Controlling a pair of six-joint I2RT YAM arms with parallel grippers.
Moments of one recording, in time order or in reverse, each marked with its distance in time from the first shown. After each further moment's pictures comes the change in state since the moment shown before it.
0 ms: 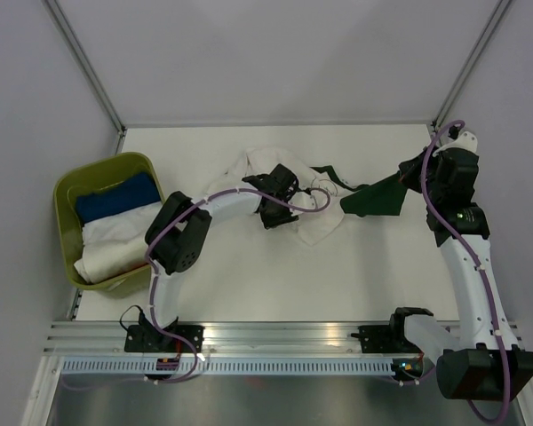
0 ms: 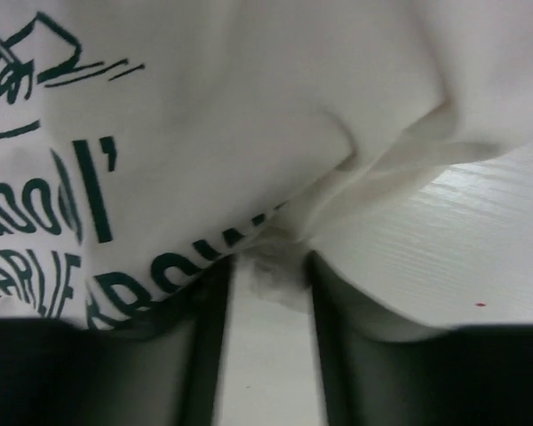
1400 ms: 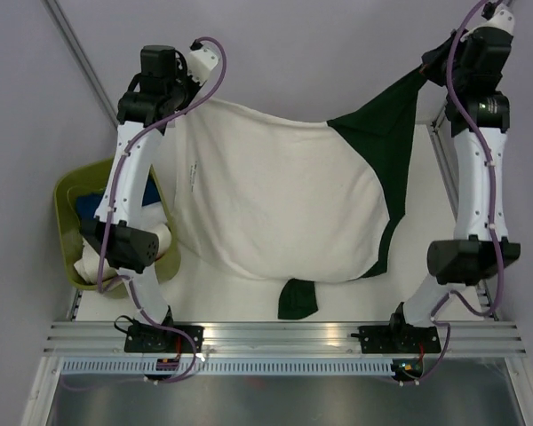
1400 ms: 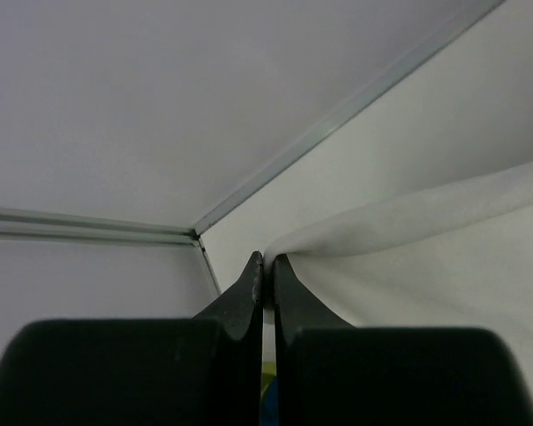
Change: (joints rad) left arm 0.507 -0.254 0.734 -0.258 -0.105 -0.020; right arm -0.023 0.597 1.046 -0.145 0.036 -0.047
